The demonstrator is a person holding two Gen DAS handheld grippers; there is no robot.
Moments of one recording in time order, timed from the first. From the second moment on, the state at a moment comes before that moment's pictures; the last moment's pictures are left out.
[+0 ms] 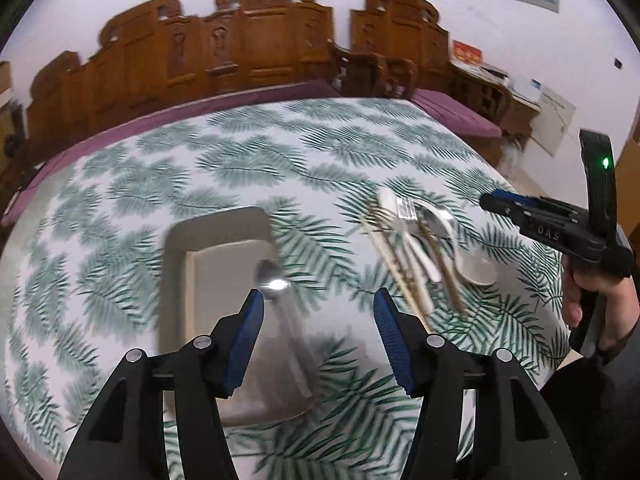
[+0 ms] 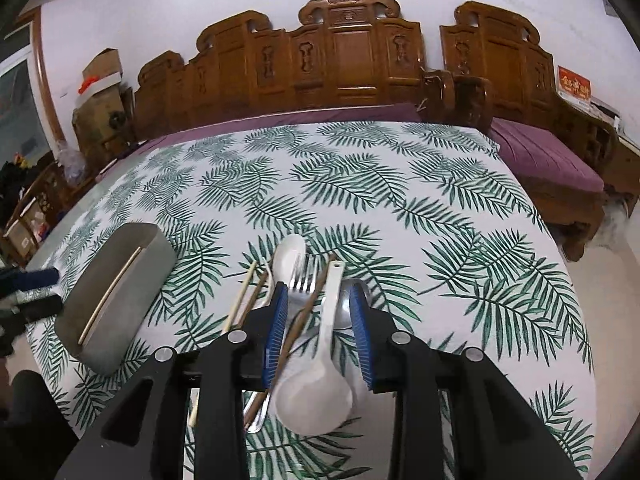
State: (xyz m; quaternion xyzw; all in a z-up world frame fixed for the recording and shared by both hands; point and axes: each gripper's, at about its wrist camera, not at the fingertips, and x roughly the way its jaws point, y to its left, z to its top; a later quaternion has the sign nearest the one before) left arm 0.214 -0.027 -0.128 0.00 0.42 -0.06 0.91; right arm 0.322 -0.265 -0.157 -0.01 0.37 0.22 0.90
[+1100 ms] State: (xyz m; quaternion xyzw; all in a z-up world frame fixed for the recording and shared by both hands) left arm 0.323 -0.123 -0.215 -0.01 0.49 -0.13 0.86; right arm 0.350 -0.263 -0.203 -0.01 0.45 0.22 0.86
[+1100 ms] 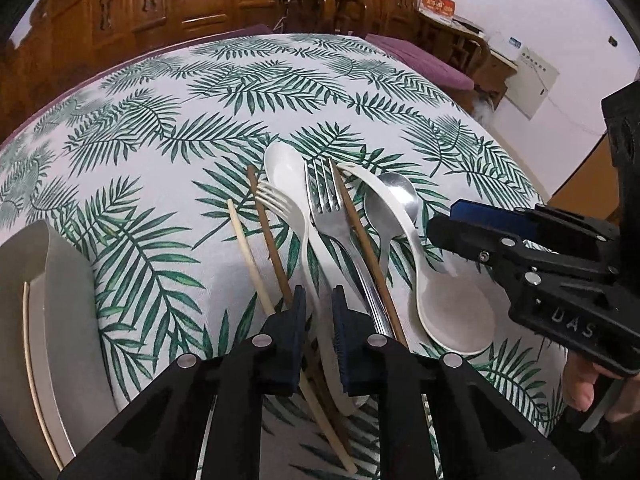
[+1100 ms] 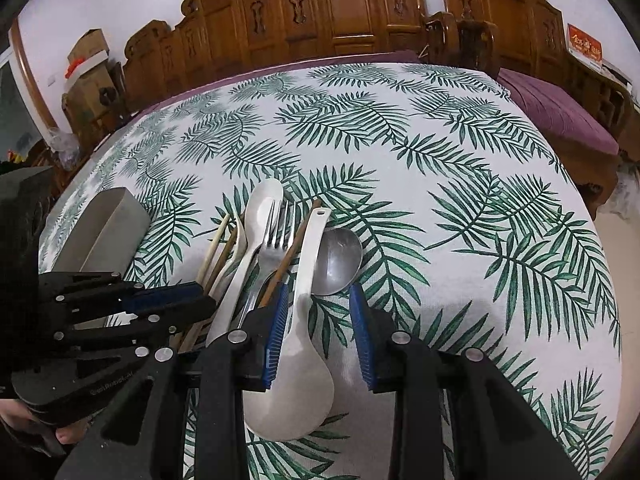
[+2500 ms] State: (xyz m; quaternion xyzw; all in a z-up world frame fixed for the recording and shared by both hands) left arm 0.246 -0.052 -0.143 -0.05 0.43 -0.10 0.89; right arm 0.342 -0.240 -0.198 -0.02 0.44 0.22 0.87
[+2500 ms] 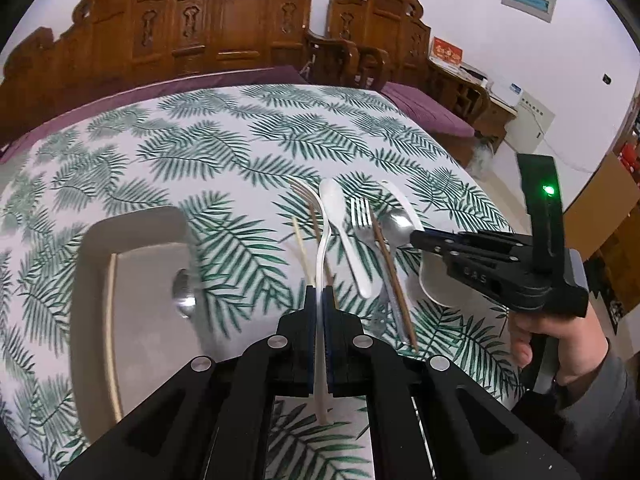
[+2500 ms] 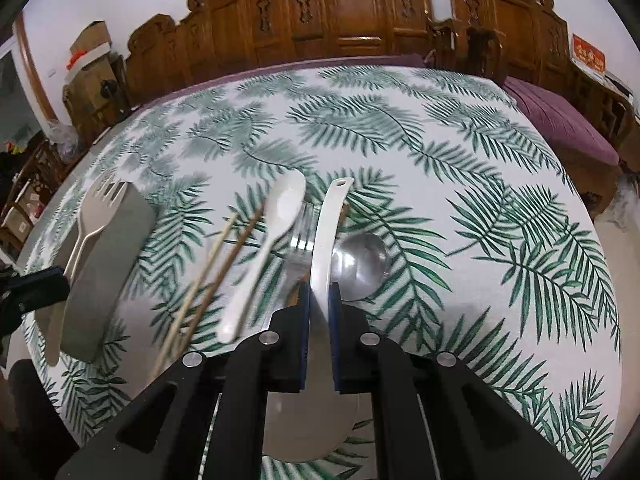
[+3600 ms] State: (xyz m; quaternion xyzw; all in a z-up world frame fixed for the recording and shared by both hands) left arm 0.244 0.050 -0.182 -0.04 0.47 0.01 0.88; right arm 0.291 -0.159 -0.181 -0.07 0.42 0.33 0.84
